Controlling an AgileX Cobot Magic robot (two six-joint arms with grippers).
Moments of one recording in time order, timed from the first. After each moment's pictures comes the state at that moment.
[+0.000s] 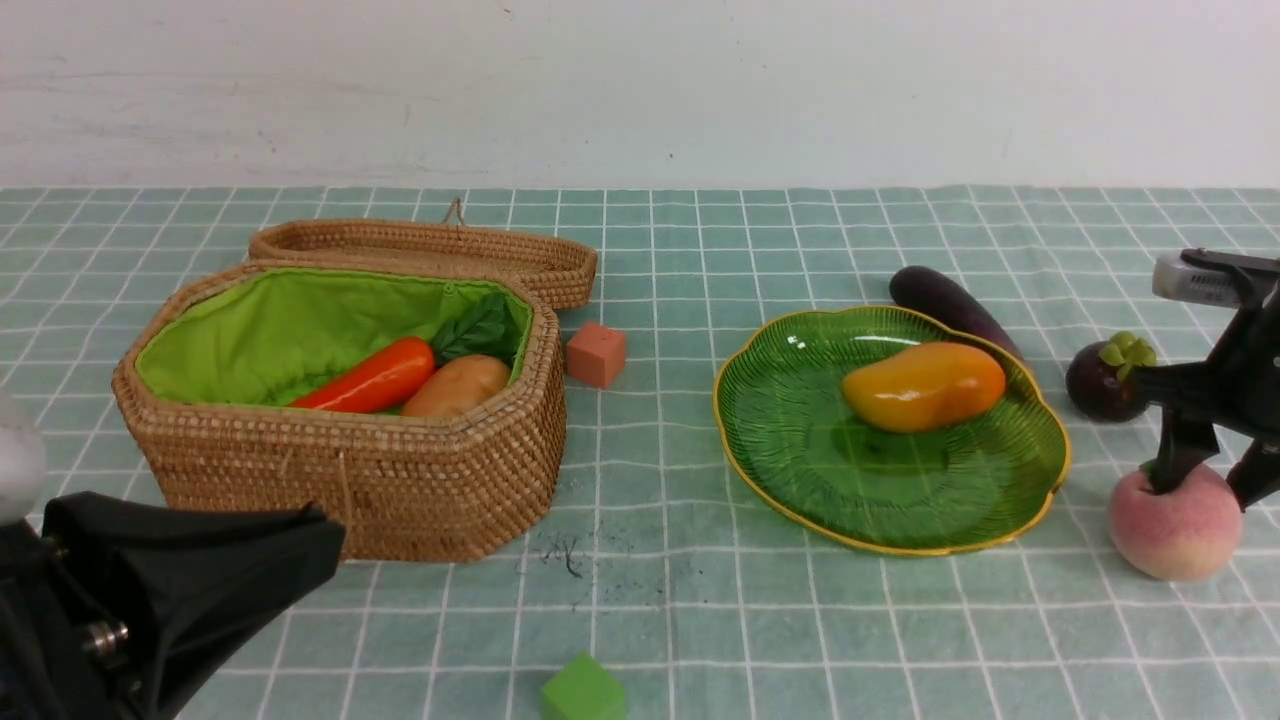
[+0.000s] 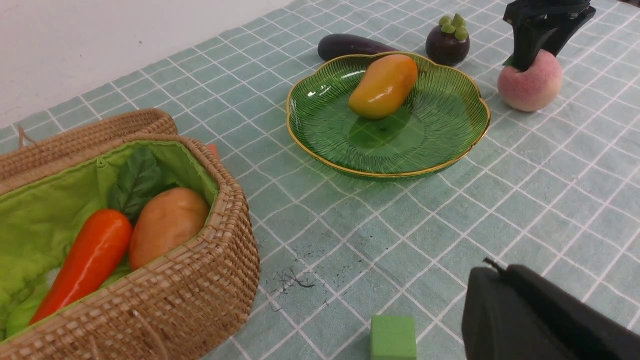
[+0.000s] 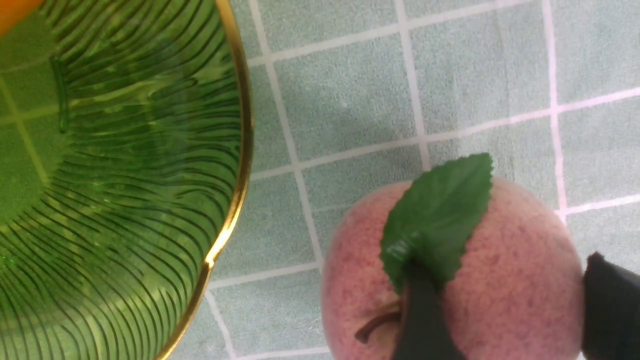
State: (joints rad) right arm -0.11 1.89 -1.43 0.07 1.04 0.08; left arm -1.01 0.63 -0.67 0.55 0.55 -0.54
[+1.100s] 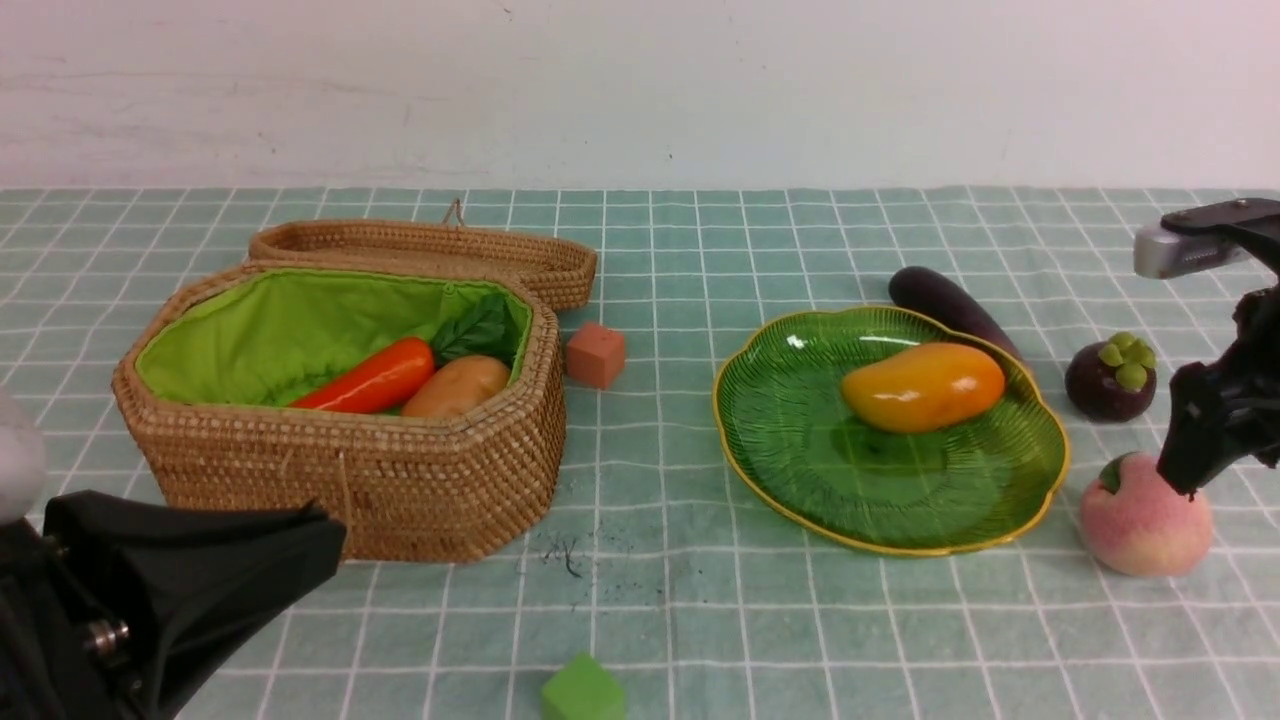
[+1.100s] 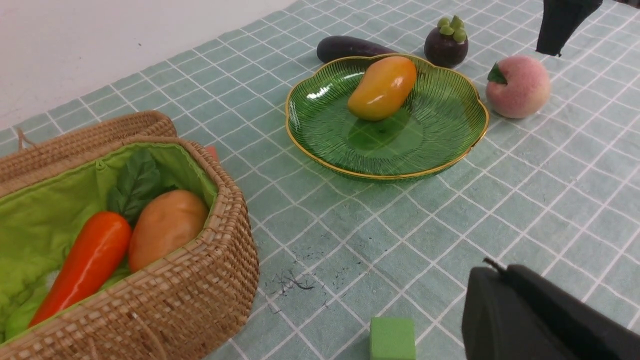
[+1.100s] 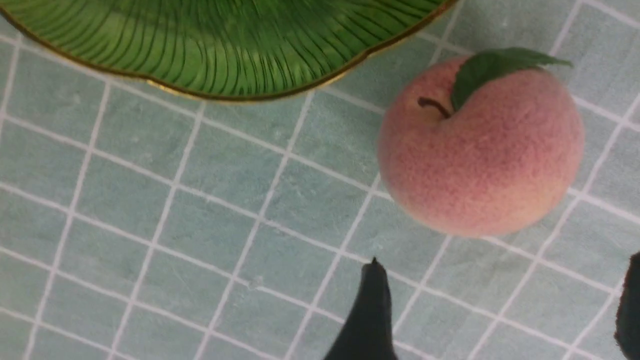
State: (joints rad) right arm -0.10 1.73 -1.43 0.16 1.22 -0.58; left arm -1.01 0.63 -0.67 0.55 0.54 -0.54
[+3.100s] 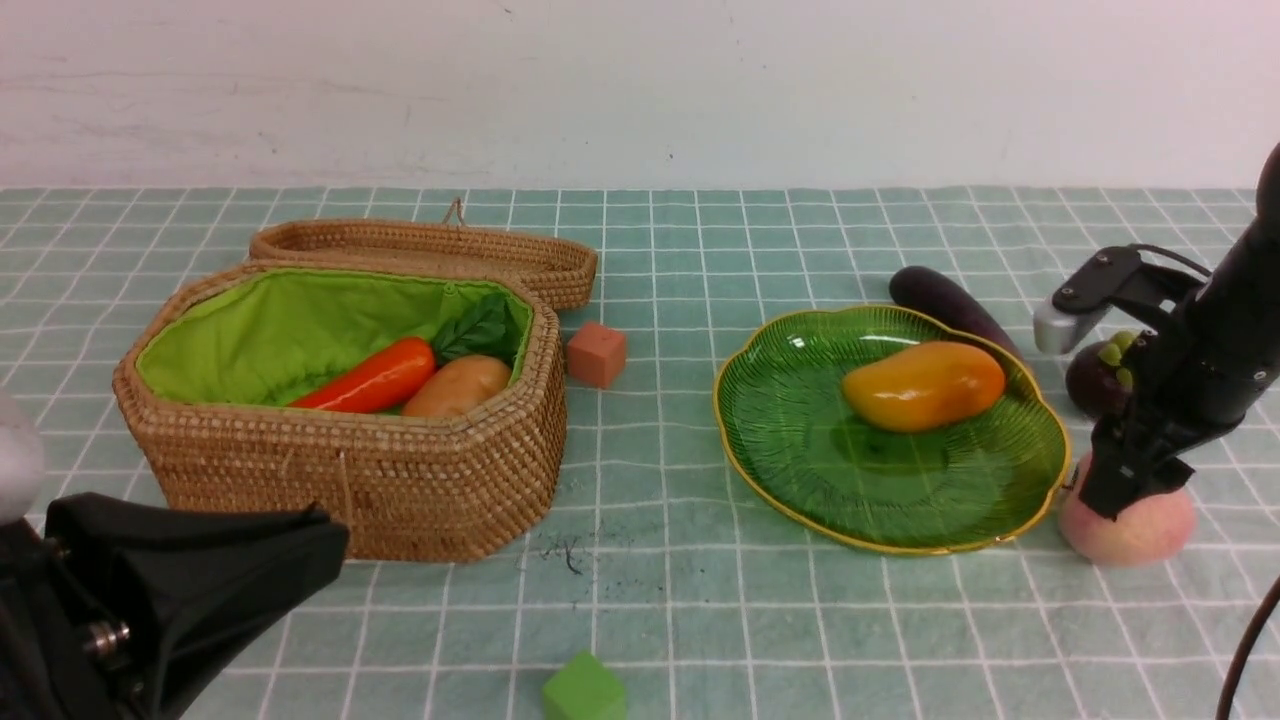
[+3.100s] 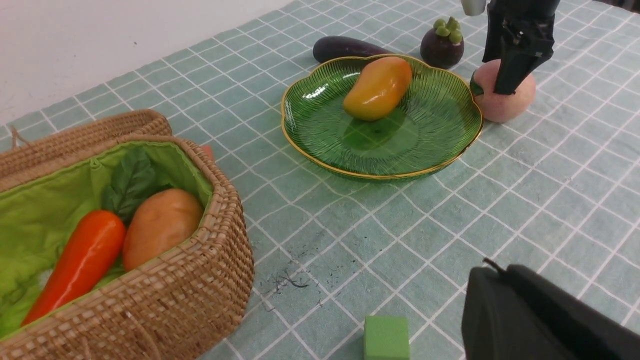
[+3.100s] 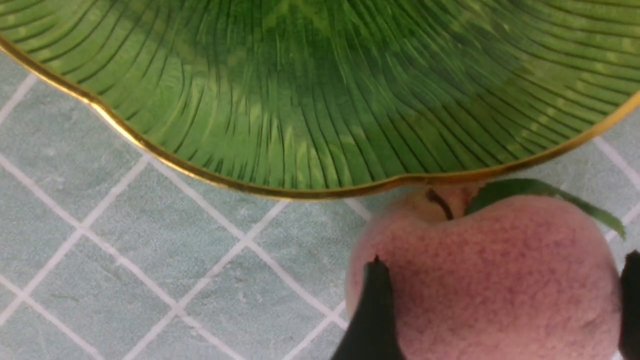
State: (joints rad) right arm -0.05 1.90 -1.43 0.16 1.01 -0.88; left arm -1.01 0.63 -0.67 0.54 0.54 -0.54
